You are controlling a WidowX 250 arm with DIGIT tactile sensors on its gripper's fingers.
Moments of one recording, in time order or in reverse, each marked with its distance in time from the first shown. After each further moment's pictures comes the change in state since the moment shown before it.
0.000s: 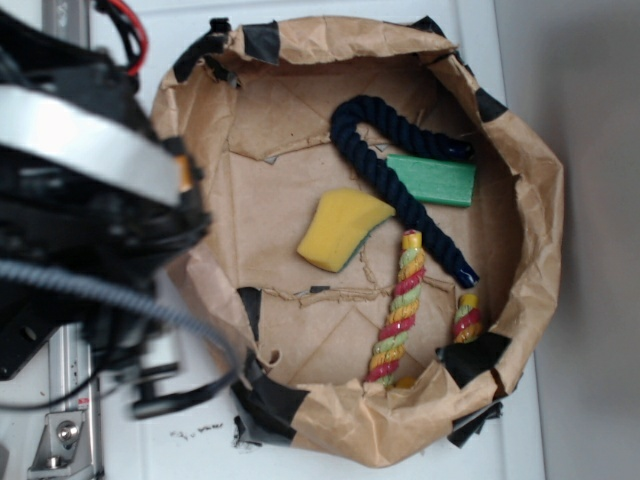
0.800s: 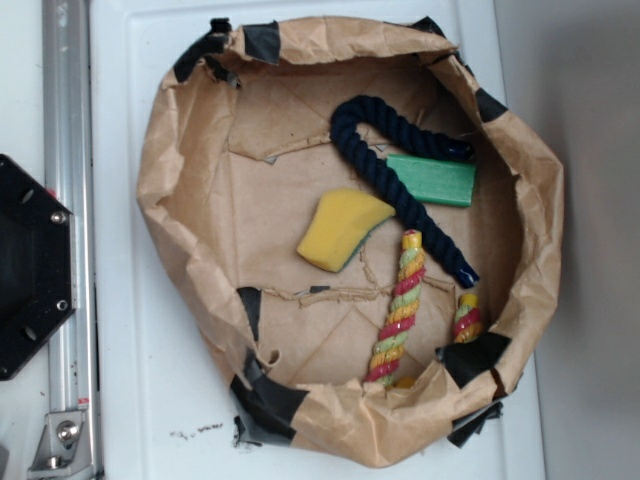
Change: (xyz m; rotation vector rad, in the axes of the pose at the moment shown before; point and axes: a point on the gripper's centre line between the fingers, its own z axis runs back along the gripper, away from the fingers) arm -0.068 -0.002 0.080 0.084 0.024 -0.317
